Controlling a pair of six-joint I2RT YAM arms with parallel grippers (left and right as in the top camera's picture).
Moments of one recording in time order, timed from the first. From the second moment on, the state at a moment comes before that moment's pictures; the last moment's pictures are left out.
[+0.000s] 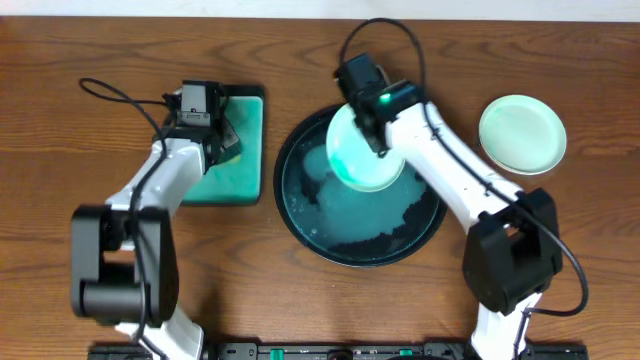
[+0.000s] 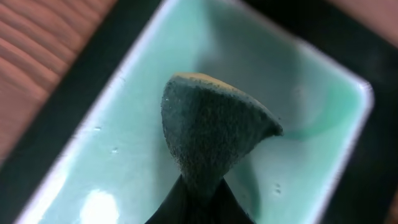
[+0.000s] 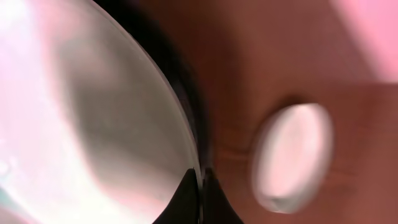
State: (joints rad) left arm -0.07 1.82 1.11 -0.33 -0.16 -0.59; right arm 0.55 1.99 1.68 -0.98 0.62 -0.03
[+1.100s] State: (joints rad) left arm -0.07 1.75 1.11 -0.32 -0.22 -0.59; right arm 0.84 1.99 1.69 -0.70 1.40 -0.72
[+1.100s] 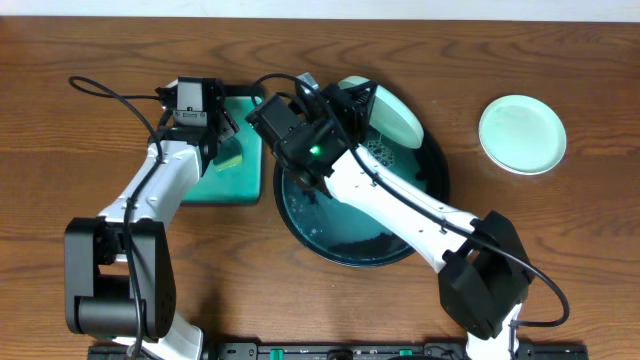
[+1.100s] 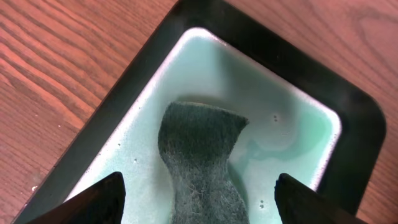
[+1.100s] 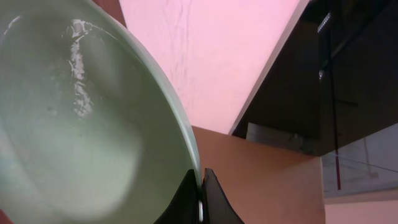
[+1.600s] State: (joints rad) left arm -0.07 1.75 1.11 -0.33 -0.22 -0.59; right arm 0.85 1.99 1.69 -0.69 1.38 -0.72
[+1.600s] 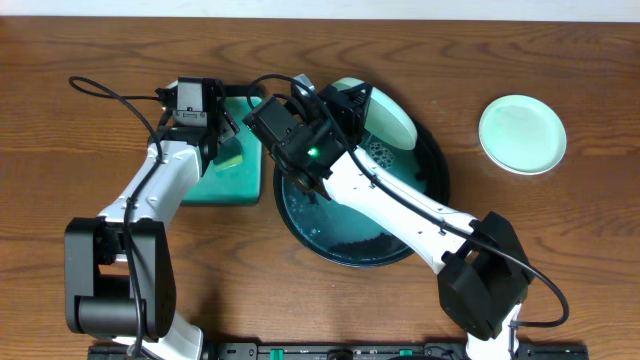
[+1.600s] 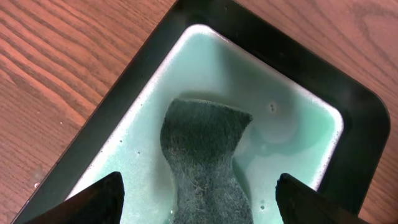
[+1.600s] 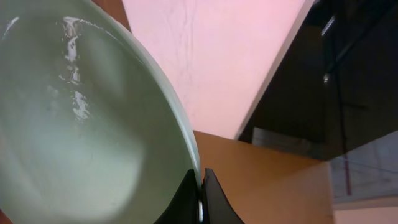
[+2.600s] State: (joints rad) left arm -0.07 1.75 1.11 -0.33 -0.22 -0.59; right arm 0.58 1.99 1.69 -0.90 0.76 -0.51
